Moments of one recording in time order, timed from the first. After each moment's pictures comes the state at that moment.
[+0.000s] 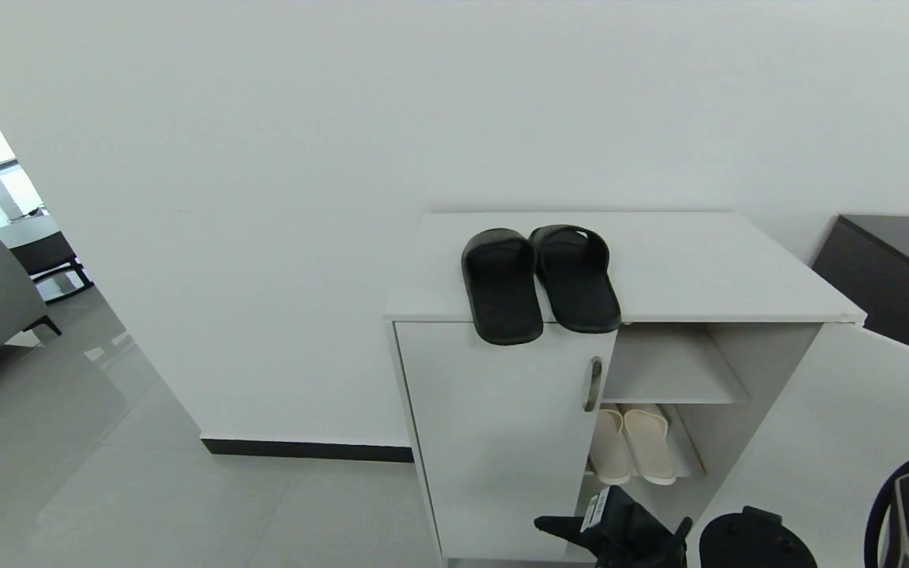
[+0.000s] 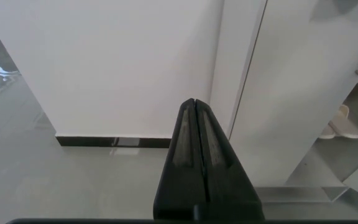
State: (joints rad) left arm 0.00 0.00 0.00 0.00 0.00 0.00; right arm 0.99 2.05 -0.22 -1.57 0.13 0.08
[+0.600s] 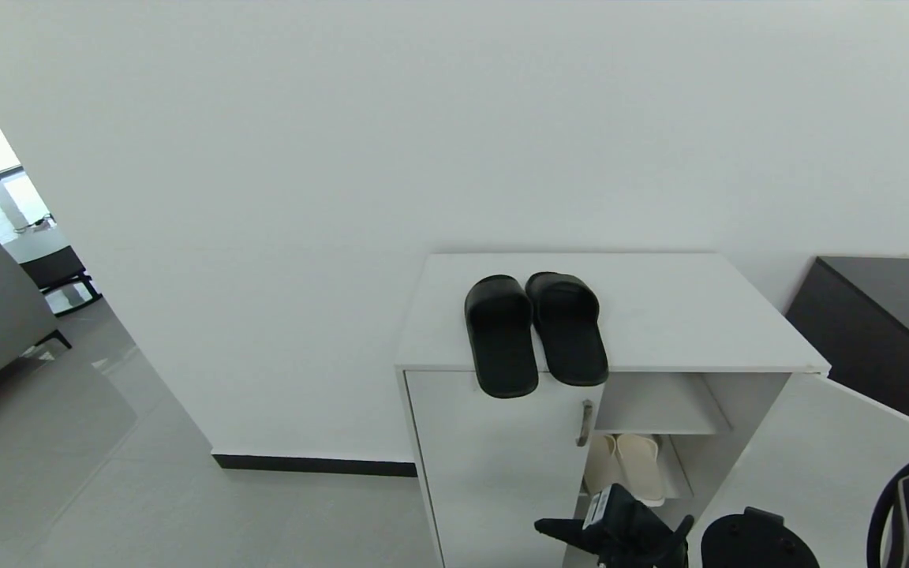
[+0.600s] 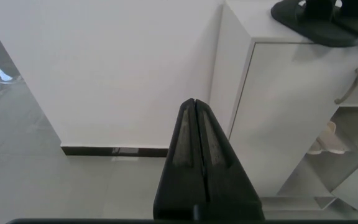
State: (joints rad) left arm 0.00 0.00 0.00 0.00 0.00 0.00; right arm 0.99 2.05 -0.22 -1.57 0.13 0.12
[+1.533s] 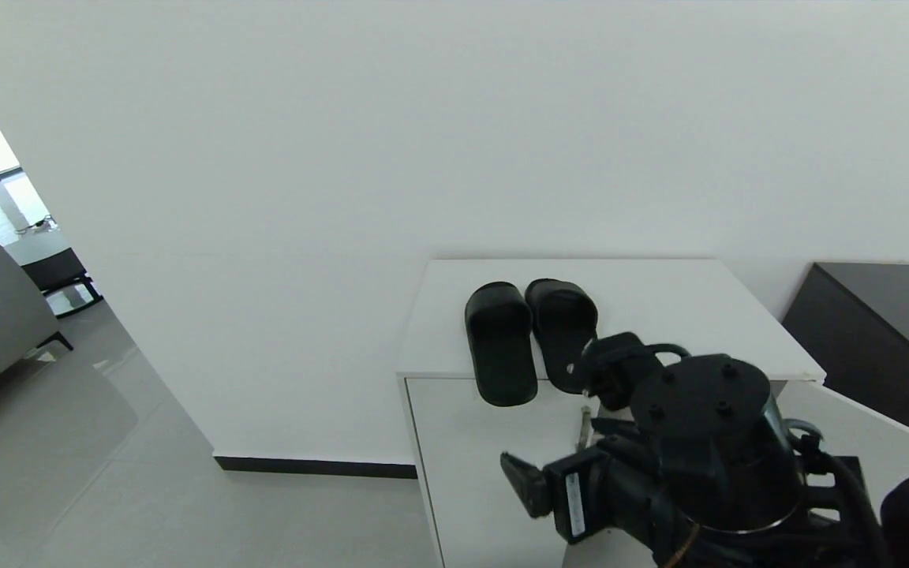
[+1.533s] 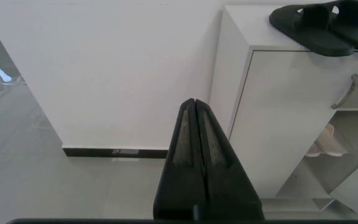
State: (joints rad) left arm 0.00 0.00 0.00 0.00 0.00 0.00; right arm 1.05 1.69 -0.84 -0.37 -0.48 0.36
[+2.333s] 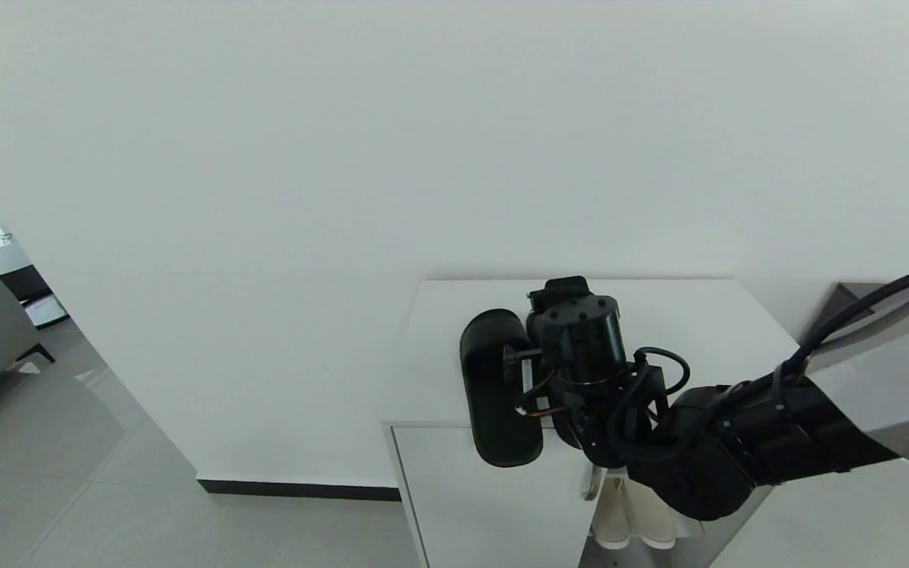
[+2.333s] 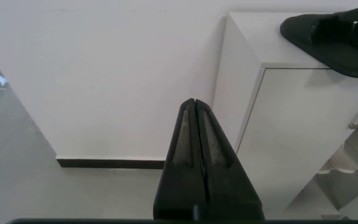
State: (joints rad) left arm 0.00 0.00 0.00 0.00 0.00 0.00; right arm 0.83 2.08 -1.14 -0.64 -0.64 0.18
